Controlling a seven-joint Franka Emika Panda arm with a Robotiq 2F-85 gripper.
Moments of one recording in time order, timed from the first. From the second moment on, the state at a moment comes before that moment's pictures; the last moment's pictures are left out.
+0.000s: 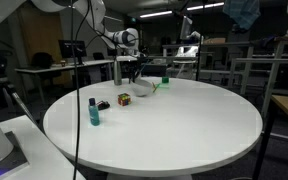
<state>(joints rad) 0.05 0.78 0.02 -1.36 -0.10 2.01 -0.21</state>
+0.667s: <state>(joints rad) 0.09 0.78 0.02 -1.40 -0.18 2.13 -0.20</state>
